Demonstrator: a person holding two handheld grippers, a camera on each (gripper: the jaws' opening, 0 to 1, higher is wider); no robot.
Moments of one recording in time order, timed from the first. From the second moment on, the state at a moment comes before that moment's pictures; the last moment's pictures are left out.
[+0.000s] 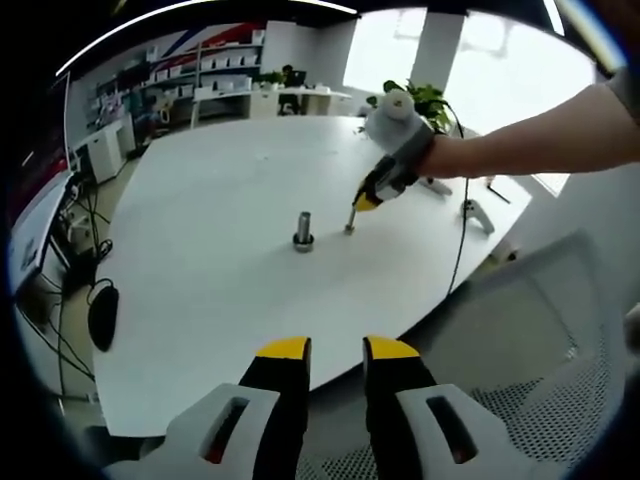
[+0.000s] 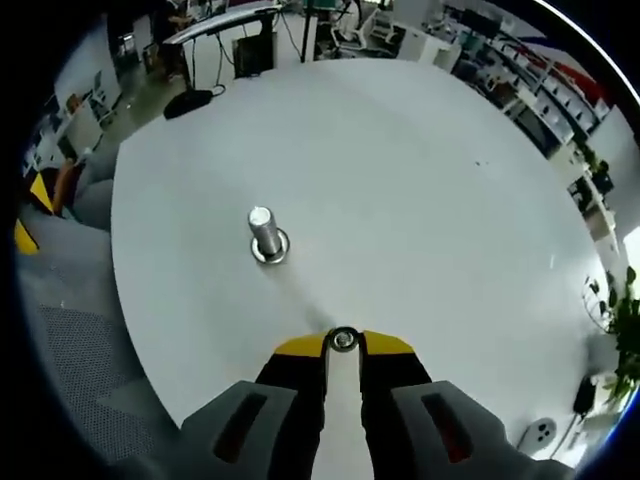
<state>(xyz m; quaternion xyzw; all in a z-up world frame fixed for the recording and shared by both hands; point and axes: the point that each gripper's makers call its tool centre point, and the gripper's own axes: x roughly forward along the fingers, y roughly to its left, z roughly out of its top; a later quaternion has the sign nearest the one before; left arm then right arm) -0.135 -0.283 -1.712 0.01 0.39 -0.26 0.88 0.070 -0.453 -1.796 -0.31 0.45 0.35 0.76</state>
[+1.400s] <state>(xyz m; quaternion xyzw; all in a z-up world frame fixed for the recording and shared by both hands) -0.136 -0.280 -1.715 0.01 0.40 -0.26 0.88 0.056 -0.469 -1.825 -0.28 0.46 0.36 0.76</state>
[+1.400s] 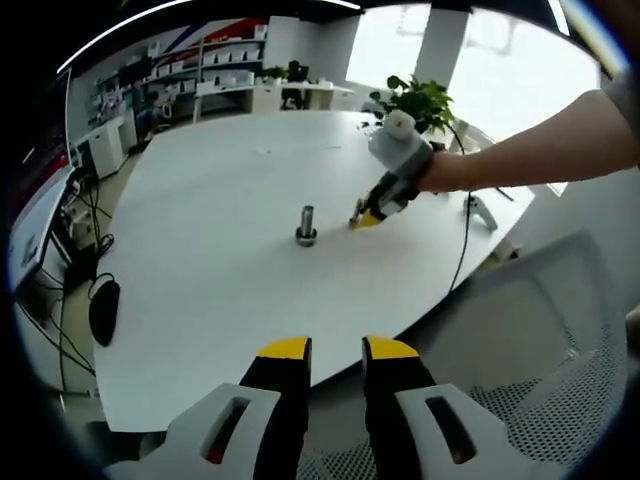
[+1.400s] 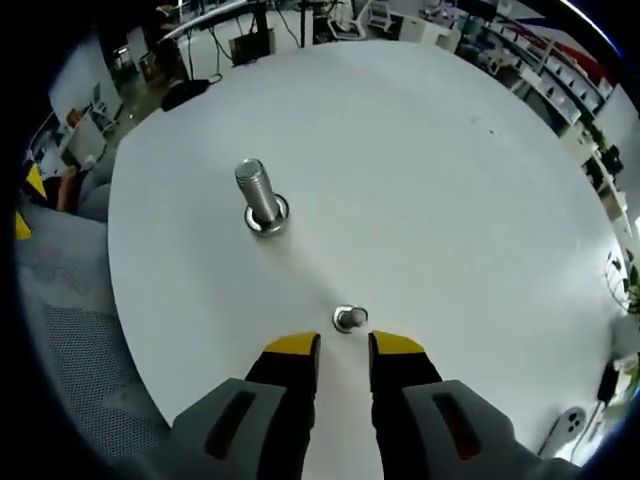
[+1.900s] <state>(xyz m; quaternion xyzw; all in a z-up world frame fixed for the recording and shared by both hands) -0.134 -0.276 -1.715 0.00 0.40 -0.24 0.88 0.016 -0.501 -1.745 -0.07 0.40 0.35 0.84</state>
